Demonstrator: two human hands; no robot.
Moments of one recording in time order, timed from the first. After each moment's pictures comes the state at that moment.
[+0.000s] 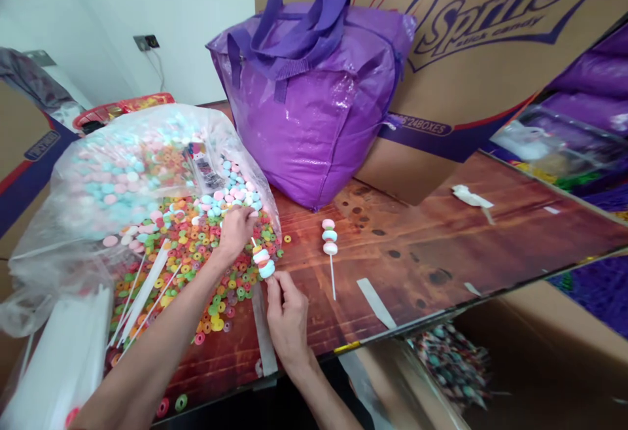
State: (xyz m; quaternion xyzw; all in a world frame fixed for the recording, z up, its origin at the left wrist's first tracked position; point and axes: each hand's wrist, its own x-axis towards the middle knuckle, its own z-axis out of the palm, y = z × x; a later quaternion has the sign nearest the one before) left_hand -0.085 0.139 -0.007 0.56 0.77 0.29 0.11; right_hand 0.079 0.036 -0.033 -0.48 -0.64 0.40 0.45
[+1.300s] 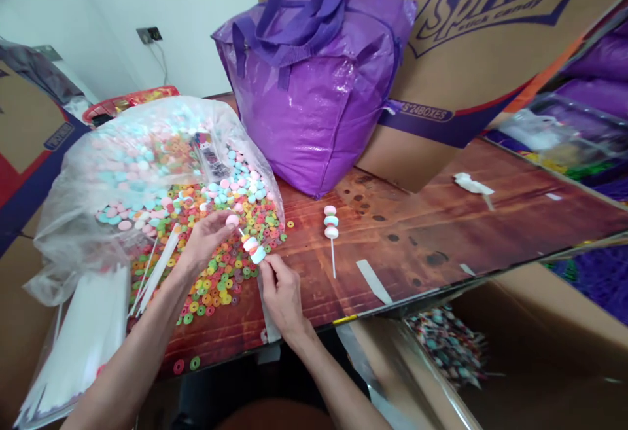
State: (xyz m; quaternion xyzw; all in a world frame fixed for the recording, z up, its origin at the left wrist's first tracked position) left_hand -0.123 0.059 0.002 0.38 0.60 0.57 0.42; right_hand 0.073 0.032 -0.034 -0.42 -0.68 0.42 0.43
